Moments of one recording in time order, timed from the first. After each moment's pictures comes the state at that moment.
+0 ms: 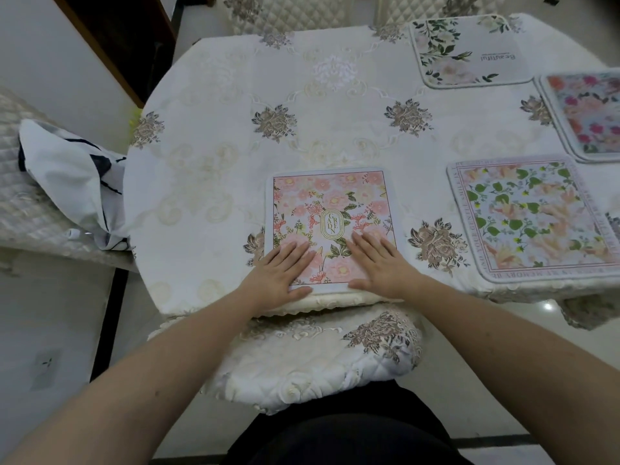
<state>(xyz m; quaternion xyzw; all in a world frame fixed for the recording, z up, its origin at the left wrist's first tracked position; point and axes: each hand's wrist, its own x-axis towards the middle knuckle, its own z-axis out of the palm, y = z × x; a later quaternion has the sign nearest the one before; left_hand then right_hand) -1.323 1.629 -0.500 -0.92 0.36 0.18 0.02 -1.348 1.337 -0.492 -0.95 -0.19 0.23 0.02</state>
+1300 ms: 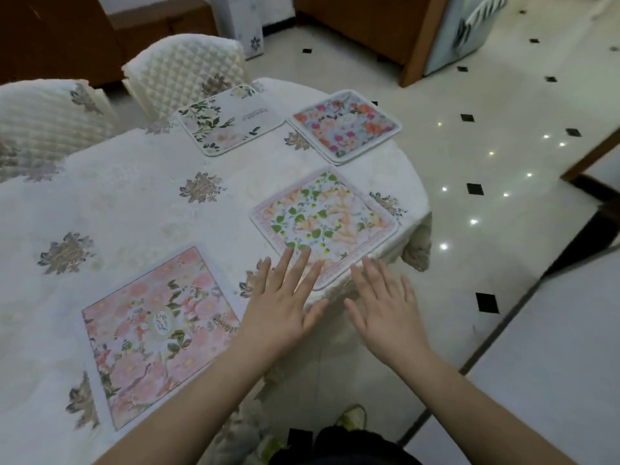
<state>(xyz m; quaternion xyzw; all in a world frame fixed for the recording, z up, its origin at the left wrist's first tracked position) -1.398 1.319 -0.361 -0.84 0.53 0.00 -0.03 -1.547 1.174 -0.374 -0.95 0.30 0.01 0.07</state>
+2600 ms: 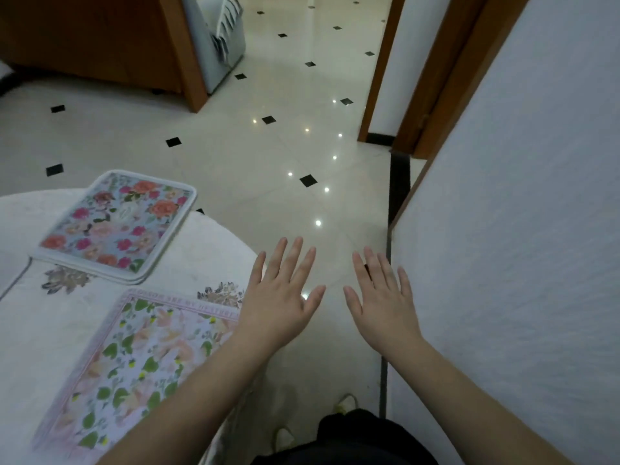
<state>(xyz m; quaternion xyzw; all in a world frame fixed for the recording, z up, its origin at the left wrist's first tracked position) -1.440 0.964 -0.344 -0.65 0.76 0.03 -0.07 -1.639 0.948 -0.353 -0.78 0.62 -0.01 0.06</state>
